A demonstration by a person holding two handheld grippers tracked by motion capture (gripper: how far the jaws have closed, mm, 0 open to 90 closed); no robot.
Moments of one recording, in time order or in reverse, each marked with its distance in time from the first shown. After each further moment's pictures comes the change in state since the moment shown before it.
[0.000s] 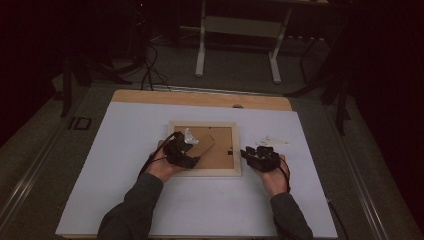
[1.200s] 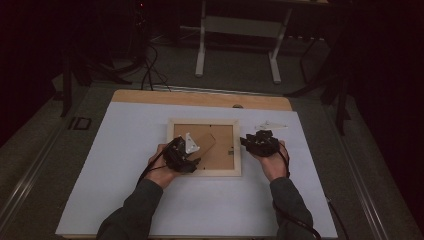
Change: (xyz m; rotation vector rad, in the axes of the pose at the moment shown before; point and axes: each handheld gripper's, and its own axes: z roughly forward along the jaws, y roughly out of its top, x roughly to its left) left arm -0.020 -0.006 -0.012 -0.067 0.104 0.071; right arm -0.014 0.039 0.011 0.025 -0.014 0.008
